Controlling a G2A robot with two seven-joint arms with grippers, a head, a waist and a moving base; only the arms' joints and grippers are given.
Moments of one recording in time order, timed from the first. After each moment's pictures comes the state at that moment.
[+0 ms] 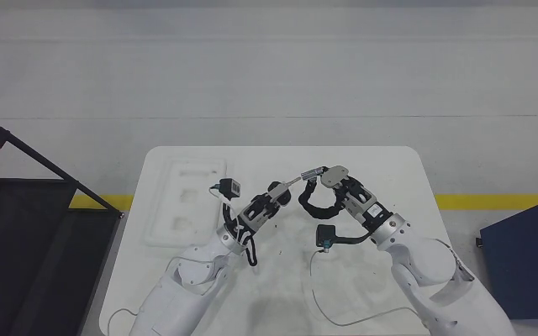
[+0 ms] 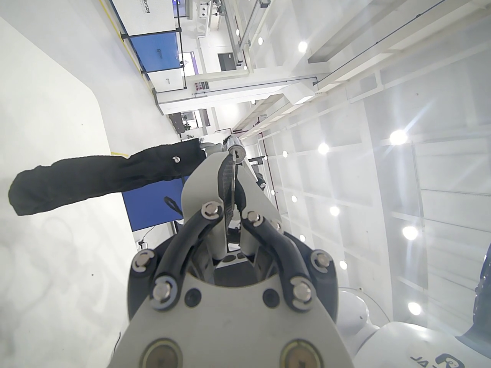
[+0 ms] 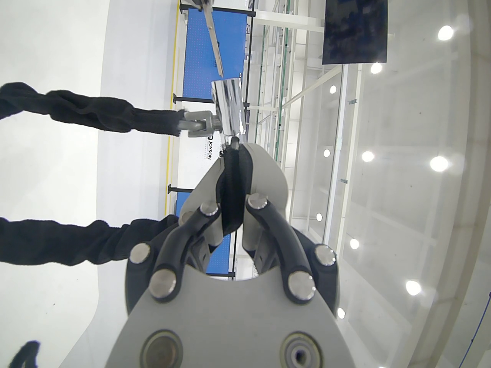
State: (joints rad) left arm 1.36 -1.27 -1.08 -1.64 -0.36 -0.38 -0.36; right arm -1.37 -0.95 1.19 -2.00 -2.68 -0.12 -0.16
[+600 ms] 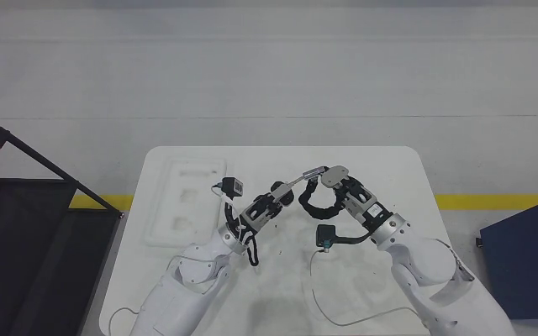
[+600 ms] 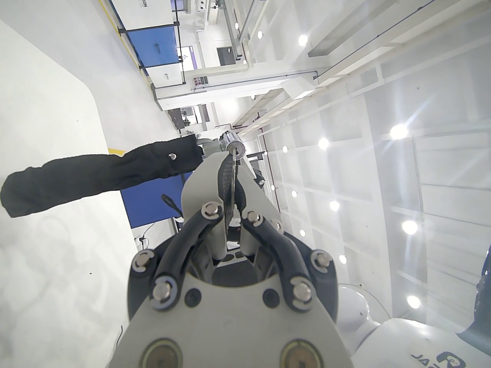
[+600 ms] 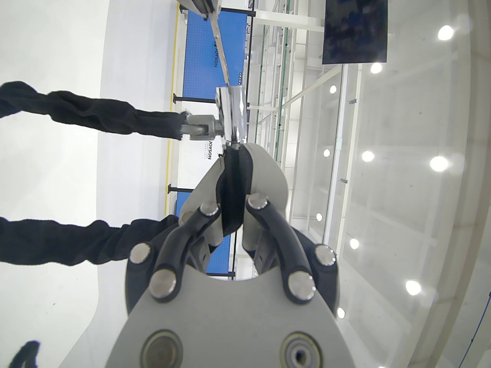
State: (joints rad) left arm 1.36 -1.28 -1.08 -1.65 -0.35 -0.38 -0.39; right arm -1.37 -0.95 1.19 -2.00 -2.68 -0.12 -0.16
